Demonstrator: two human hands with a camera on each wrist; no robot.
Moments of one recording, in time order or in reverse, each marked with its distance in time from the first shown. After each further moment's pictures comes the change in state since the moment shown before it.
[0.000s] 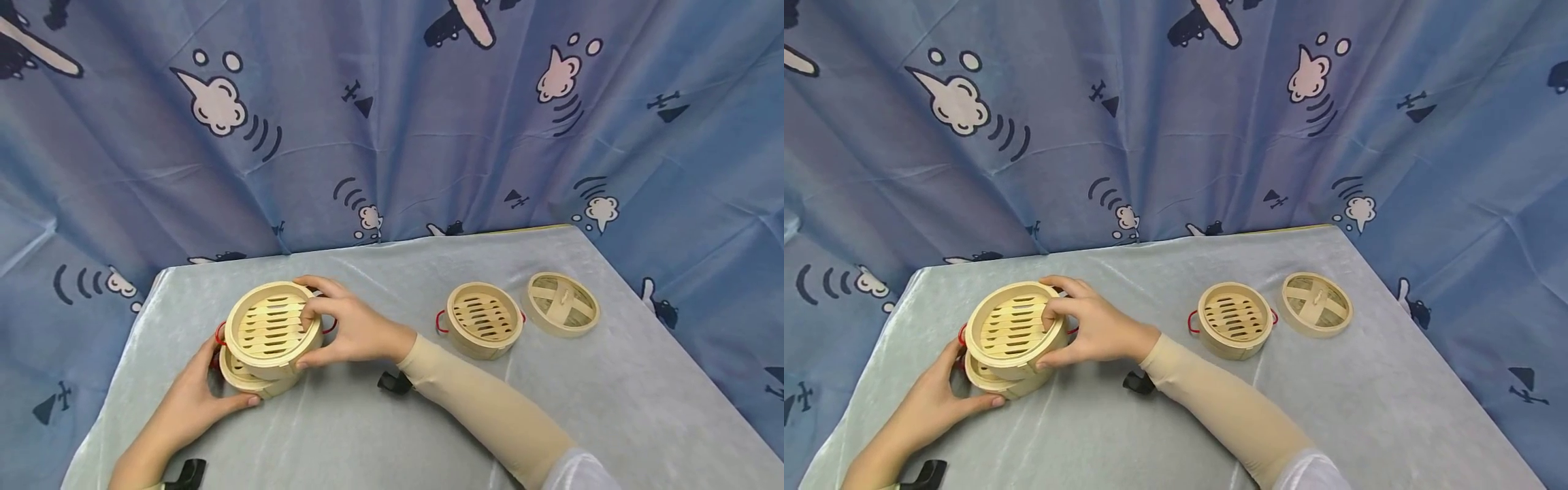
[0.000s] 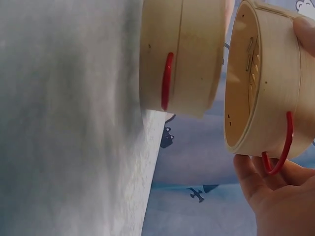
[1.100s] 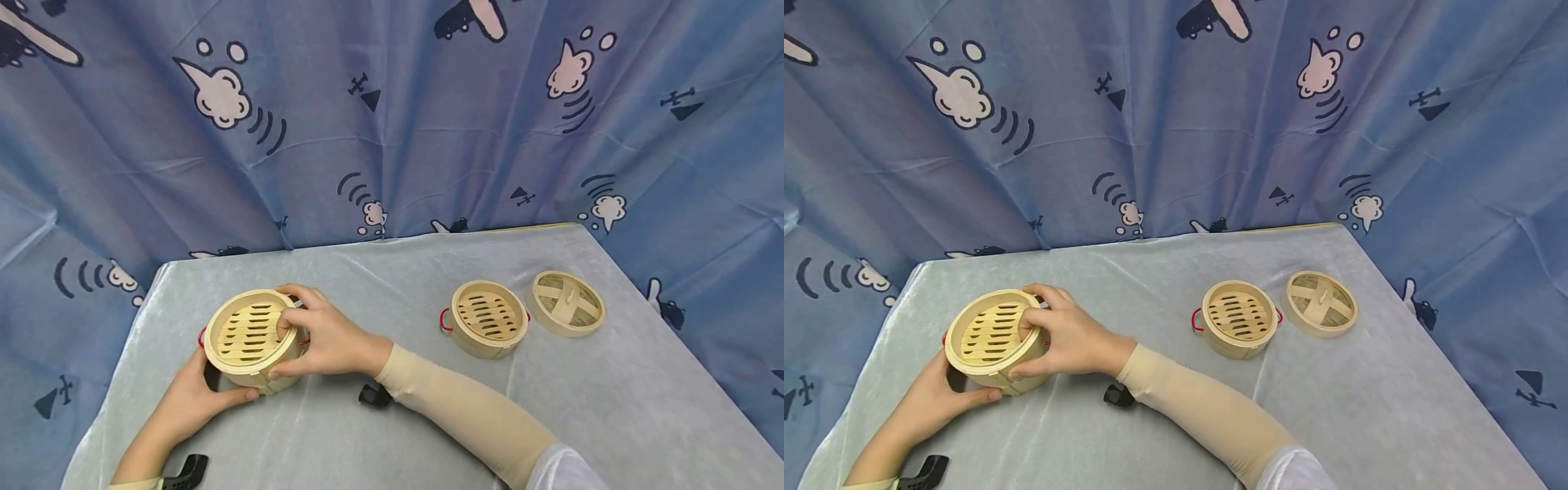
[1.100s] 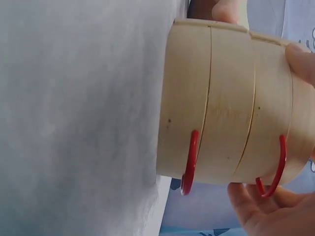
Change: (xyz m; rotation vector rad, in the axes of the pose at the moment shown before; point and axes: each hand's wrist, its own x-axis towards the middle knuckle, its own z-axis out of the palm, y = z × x) left_hand -0.002 -0.010 -0.002 -0.149 -0.034 -0.119; right_hand 0.016 -0.008 0.043 -0.113 0.009 0.012
